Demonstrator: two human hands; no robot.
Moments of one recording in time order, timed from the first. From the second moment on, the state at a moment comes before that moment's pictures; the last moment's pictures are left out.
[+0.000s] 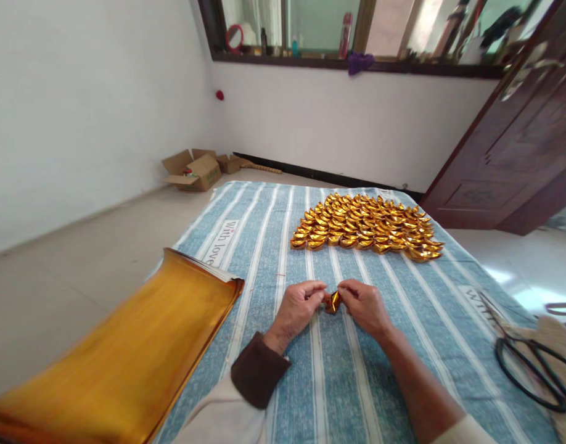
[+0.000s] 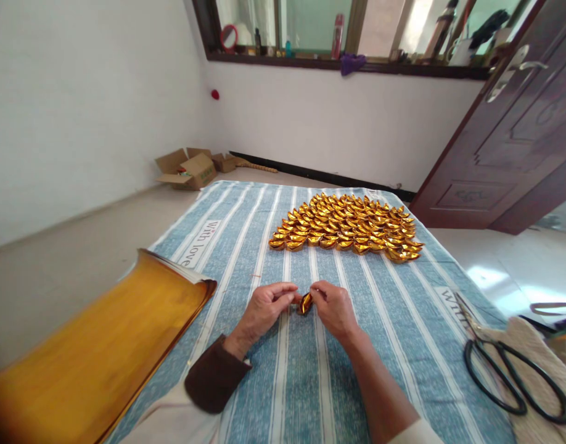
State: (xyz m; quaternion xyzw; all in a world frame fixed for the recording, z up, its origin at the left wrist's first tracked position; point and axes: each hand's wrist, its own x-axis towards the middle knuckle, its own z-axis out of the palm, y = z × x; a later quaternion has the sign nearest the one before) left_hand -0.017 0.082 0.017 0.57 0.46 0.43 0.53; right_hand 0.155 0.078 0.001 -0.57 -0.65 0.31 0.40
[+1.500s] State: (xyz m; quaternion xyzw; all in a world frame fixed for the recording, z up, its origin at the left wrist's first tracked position) left_hand -0.019 0.079 0.023 0.29 0.41 0.50 0.70; right_hand 0.140 0.061 0.014 -0.46 -0.70 0.22 0.50
